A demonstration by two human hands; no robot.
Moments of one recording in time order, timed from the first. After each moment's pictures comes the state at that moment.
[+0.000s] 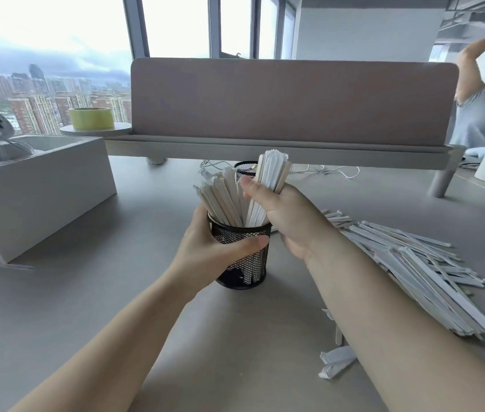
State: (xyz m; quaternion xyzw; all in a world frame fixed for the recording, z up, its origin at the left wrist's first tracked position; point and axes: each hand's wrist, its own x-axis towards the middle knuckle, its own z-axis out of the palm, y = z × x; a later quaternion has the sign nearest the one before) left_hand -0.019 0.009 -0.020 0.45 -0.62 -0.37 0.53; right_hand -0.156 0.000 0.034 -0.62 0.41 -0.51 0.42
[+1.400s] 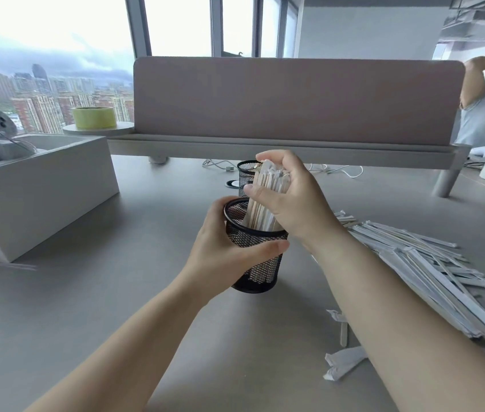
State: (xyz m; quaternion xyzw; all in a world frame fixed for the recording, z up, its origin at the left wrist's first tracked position) left_hand -0.033 0.021 -0.013 0.46 -0.63 -0.34 0.52; right_hand -0.163 -0.002 0.038 -0.68 0.45 -0.54 0.22
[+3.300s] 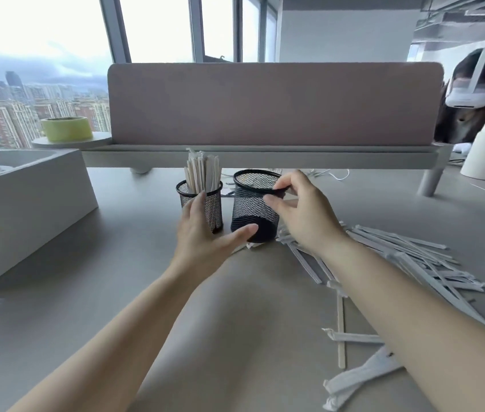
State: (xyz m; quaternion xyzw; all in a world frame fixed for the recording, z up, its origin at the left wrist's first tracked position) left_hand -0.028 -0.056 -0.023 0.53 -0.66 -0.20 0.49; right_hand -0.202 -0.043 0.018 -0.66 0.54 -0.51 0.14
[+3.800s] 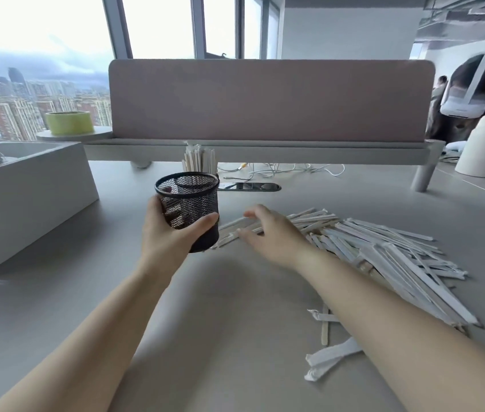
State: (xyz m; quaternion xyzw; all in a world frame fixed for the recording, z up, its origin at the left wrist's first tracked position) left_hand -0.005 -0.028 -0.024 0.49 -0.53 -0.31 0.62; right_hand -0.192 -0.040 -0.021 -0.76 0.57 -0.28 0.12
